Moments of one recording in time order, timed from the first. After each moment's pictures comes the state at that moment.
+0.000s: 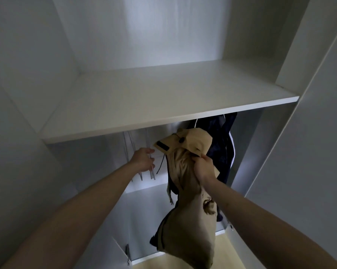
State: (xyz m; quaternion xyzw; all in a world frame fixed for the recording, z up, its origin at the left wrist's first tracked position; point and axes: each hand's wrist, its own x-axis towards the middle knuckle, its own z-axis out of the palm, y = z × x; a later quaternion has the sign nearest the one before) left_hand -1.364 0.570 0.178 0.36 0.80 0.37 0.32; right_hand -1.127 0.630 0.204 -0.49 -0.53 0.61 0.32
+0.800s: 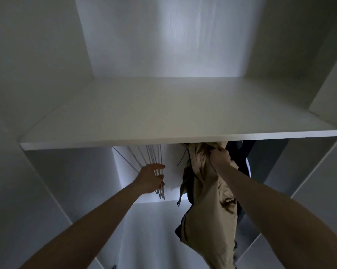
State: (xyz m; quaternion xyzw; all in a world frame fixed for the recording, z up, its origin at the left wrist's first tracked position) left_hand -1.342 0.603 0.158 0.33 0.76 0.47 0.31; right_hand -1.176 0.822 0.195 -0.53 -0.60 0.51 0.31
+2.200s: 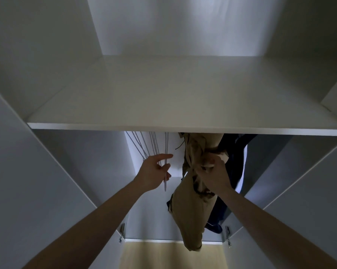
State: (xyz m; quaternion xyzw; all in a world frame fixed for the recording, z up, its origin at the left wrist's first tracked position) left_hand -1.246 0.579 0.210 0.29 0.77 0.51 0.26; right_hand -1.100 0.781 0.125 -0.38 -0.78 0.45 0.21
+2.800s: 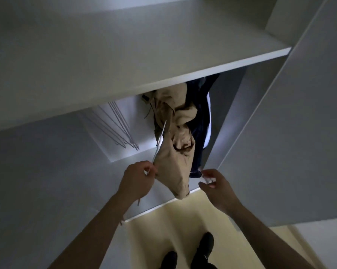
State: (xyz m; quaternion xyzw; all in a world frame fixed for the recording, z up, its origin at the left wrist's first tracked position) left_hand -1.227 0.505 0.157 0.46 0.80 0.27 0.25; right_hand -0.970 0.596 0.125 -0.55 -0.65 0.49 0.16
